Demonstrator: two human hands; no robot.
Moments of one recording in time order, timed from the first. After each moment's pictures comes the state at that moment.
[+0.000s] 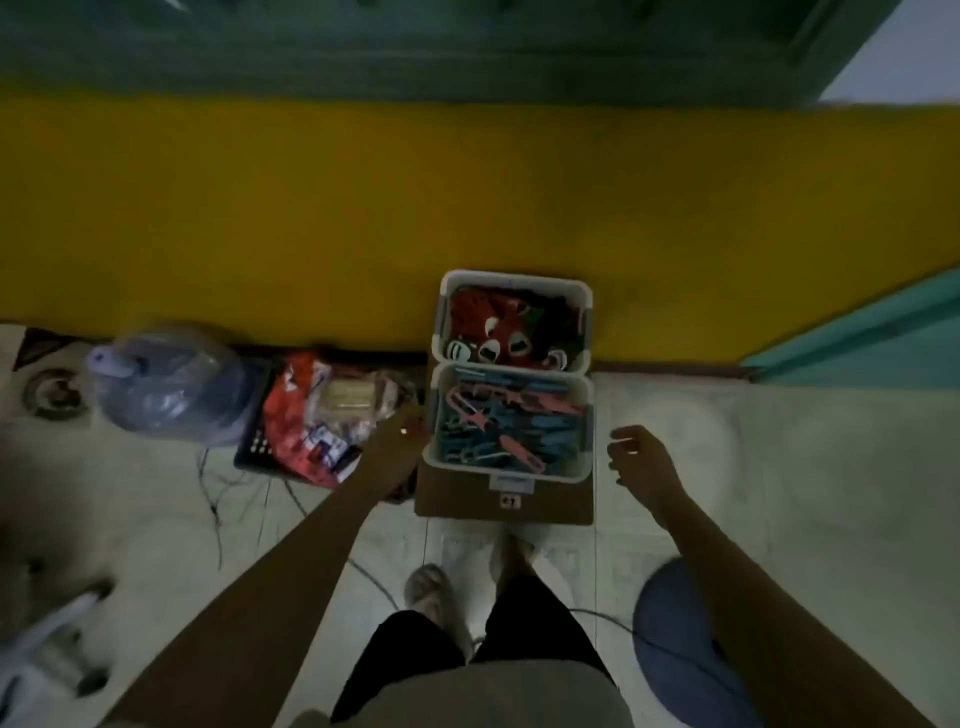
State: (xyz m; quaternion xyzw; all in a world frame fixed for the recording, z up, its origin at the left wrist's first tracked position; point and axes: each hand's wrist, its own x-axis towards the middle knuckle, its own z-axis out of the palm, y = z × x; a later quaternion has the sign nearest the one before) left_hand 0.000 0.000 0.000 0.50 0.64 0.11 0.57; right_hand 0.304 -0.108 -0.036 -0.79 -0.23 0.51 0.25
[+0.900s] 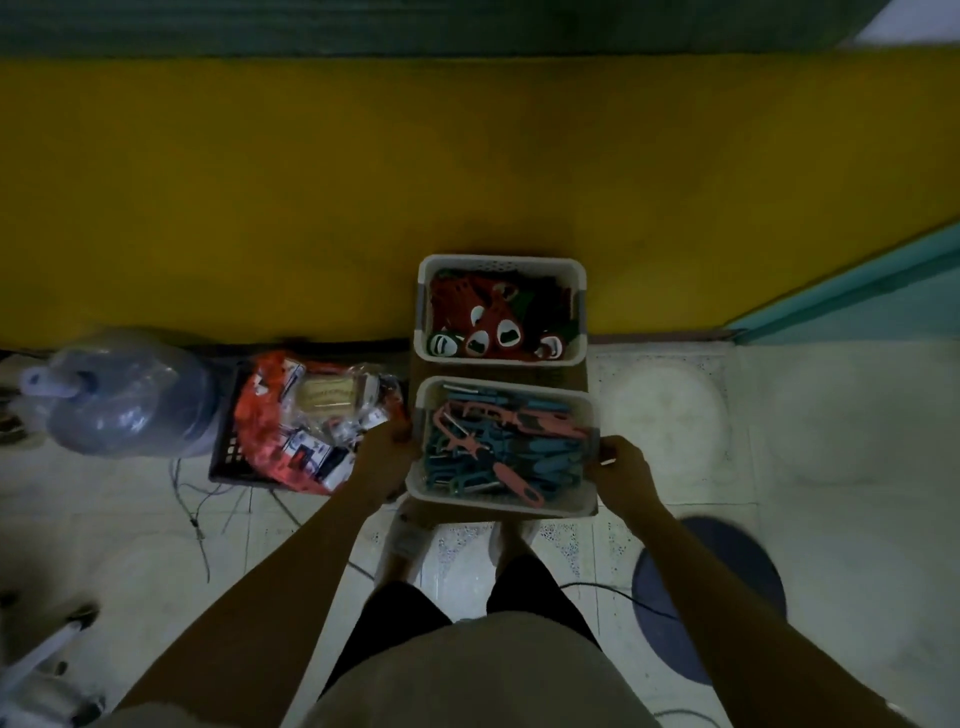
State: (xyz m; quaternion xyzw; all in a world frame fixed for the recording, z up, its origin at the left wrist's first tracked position) left_hand -0.005 0.023 -0.043 0.50 0.66 0.01 0.56; right_hand 0.267 -0.105 -0.058 -0.84 -0.22 0.47 0.17
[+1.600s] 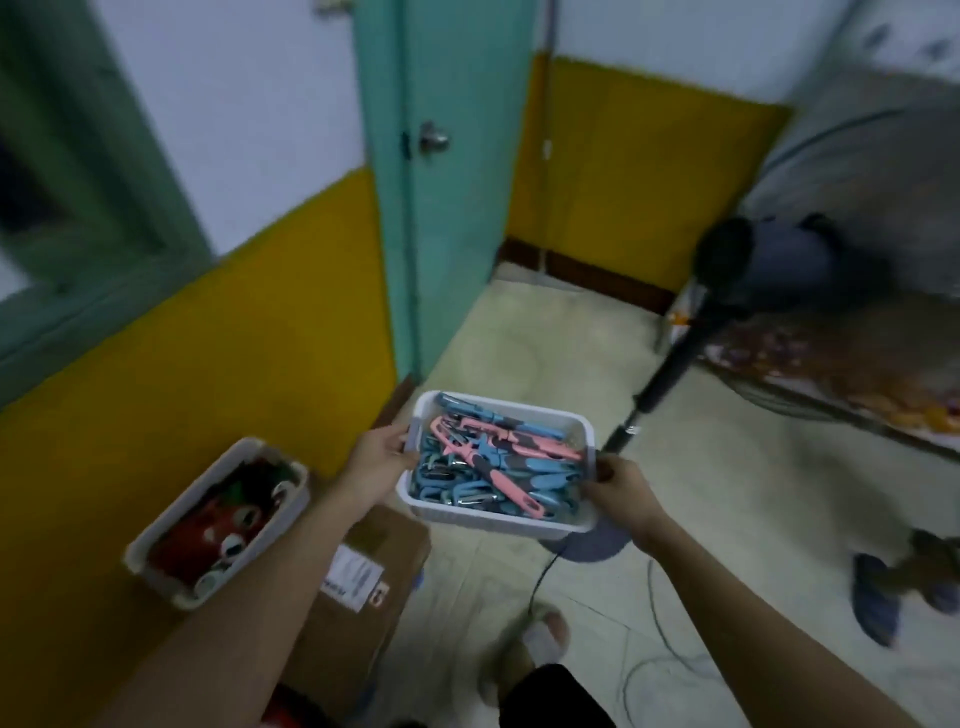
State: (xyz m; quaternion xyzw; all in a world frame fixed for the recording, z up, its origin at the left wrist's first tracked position) left_hand 0.161 -0.087 0.130 0.79 0.16 -0.11 0.59; right_hand 0.166 -0.399 0.118 -0.88 0.09 0.16 0.45
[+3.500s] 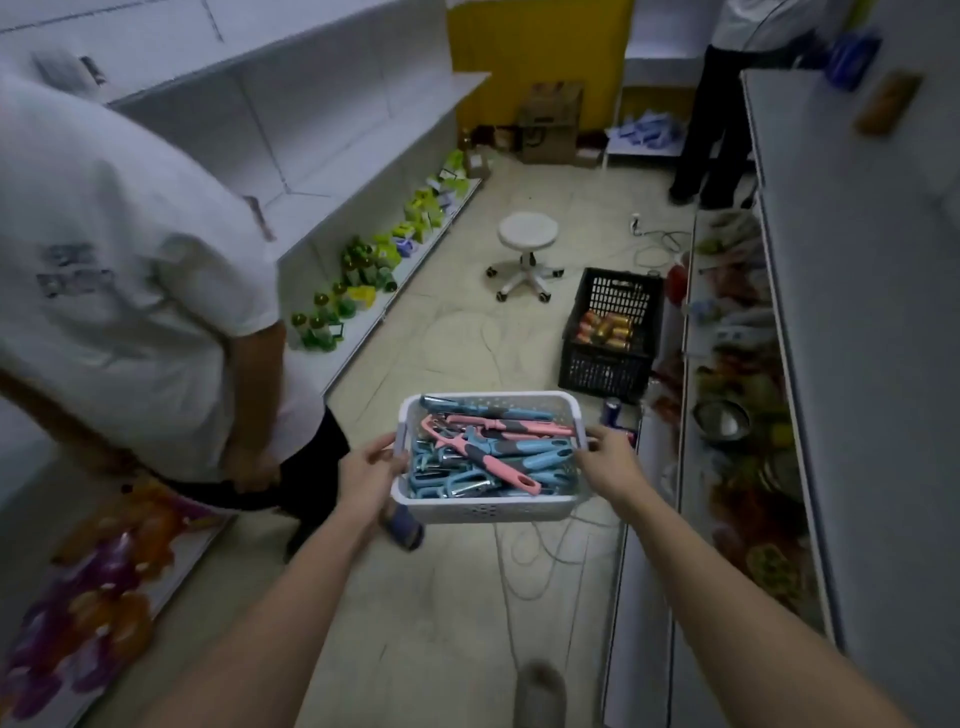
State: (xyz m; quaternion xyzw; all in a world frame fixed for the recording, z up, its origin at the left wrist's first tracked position) left_hand 0.274 -1.386 0.152 0.70 -0.32 -0.45 0.45; right_hand 0.000 -1.406 0.124 -0.45 0.68 -0.33 0.48
